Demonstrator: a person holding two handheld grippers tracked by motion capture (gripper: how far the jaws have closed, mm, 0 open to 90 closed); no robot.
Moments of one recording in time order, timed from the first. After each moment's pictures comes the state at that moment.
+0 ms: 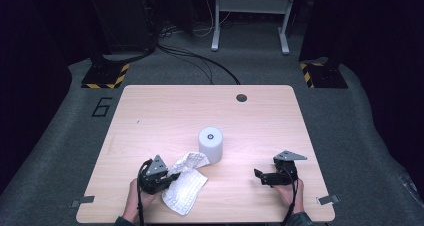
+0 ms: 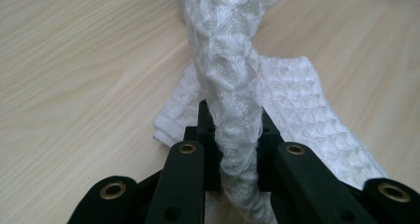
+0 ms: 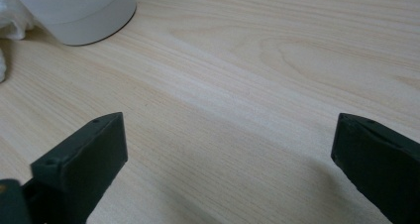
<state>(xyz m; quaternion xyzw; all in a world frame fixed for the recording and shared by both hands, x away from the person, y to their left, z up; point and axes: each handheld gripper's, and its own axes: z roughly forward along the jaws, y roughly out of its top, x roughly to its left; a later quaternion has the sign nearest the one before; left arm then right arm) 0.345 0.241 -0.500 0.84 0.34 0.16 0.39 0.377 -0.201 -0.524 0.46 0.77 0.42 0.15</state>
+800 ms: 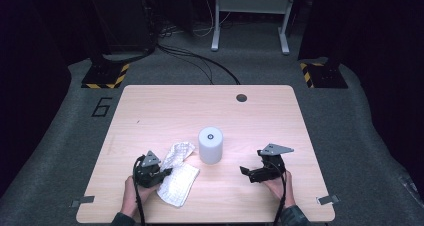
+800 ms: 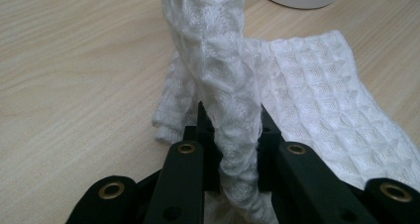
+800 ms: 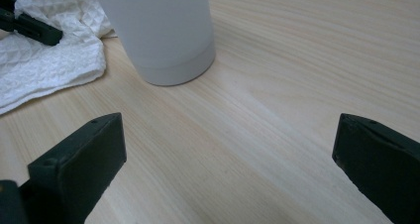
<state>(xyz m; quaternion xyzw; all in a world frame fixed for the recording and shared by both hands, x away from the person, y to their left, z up) 0.367 0.262 -0.518 0.83 0.39 0.14 0.38 0.388 -0.157 -0.496 0.37 0.80 0.46 0.13</state>
